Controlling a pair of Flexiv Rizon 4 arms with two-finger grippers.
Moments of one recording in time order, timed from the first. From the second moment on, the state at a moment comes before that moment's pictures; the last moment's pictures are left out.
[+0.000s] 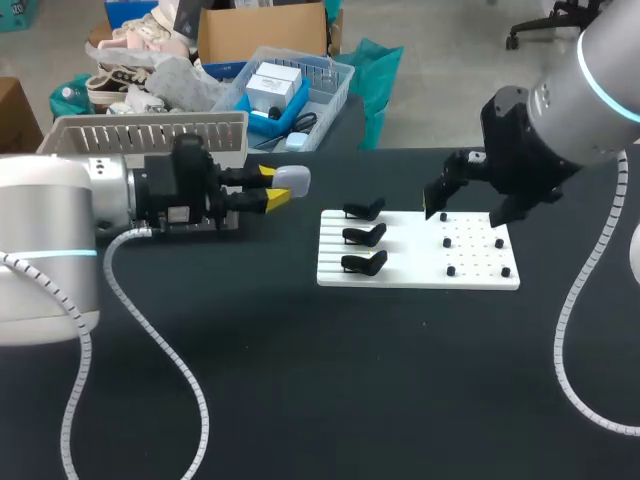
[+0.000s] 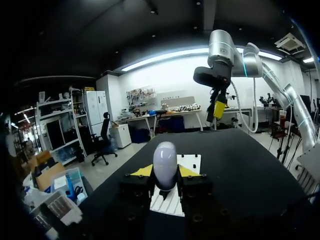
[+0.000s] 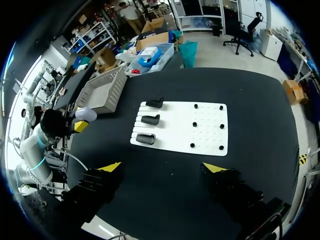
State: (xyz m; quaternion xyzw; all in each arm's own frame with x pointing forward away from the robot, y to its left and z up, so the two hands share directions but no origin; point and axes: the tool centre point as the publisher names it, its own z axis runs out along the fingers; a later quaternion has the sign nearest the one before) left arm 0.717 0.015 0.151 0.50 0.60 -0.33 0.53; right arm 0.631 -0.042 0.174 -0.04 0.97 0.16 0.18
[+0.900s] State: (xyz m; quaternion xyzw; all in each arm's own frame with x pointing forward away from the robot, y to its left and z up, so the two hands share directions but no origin) left arm 0.769 0.129 0.127 0.39 0.70 -0.25 0.54; right arm 0.631 -0.042 0.174 -0.04 0.97 0.16 0.19
